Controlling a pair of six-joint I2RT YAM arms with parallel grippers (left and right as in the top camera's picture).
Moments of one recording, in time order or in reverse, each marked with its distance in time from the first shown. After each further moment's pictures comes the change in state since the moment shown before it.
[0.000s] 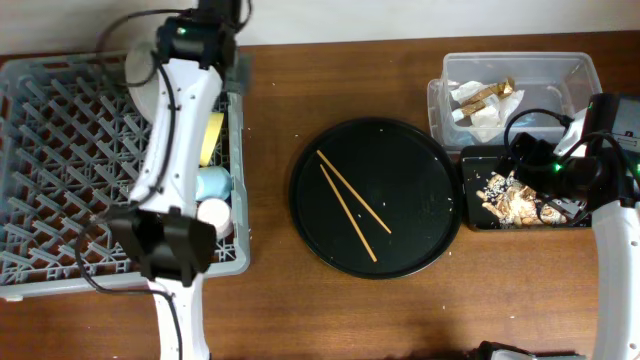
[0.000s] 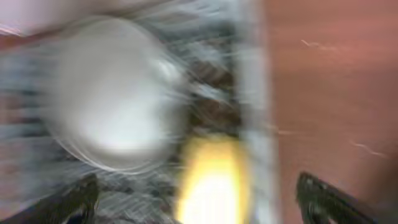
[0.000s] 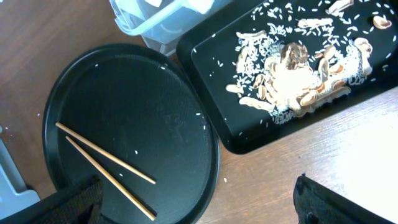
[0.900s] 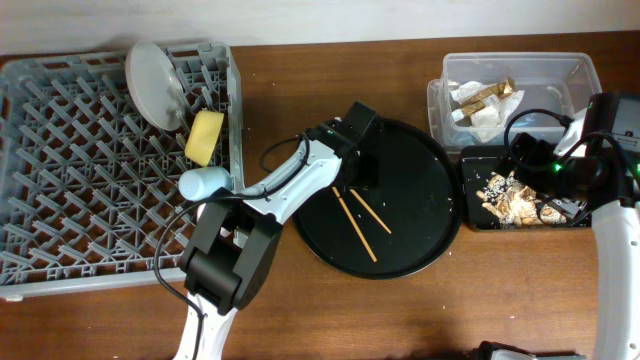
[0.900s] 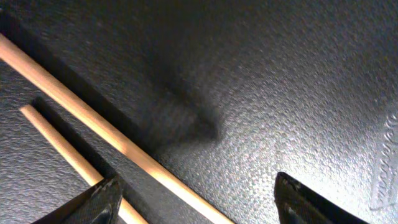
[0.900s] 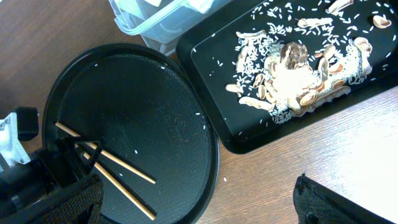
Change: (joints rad) left arm -0.426 -0.037 -0.759 0.570 0.528 -0.489; right arm 0.000 0.000 0.000 0.000 0.000 0.000
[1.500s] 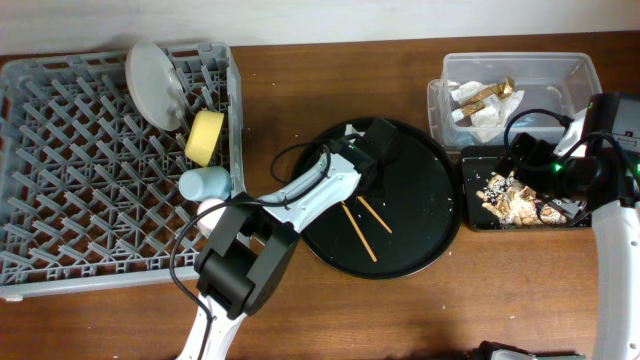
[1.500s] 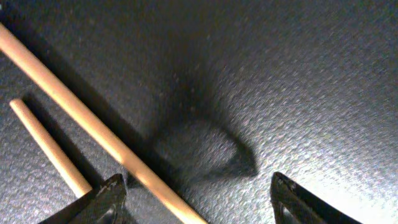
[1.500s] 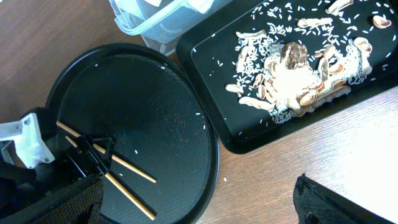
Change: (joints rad) left arm -0.086 0.024 -0.014 0.043 -0.195 -0.061; right arm 0.000 0.000 0.000 0.000 0.000 0.000
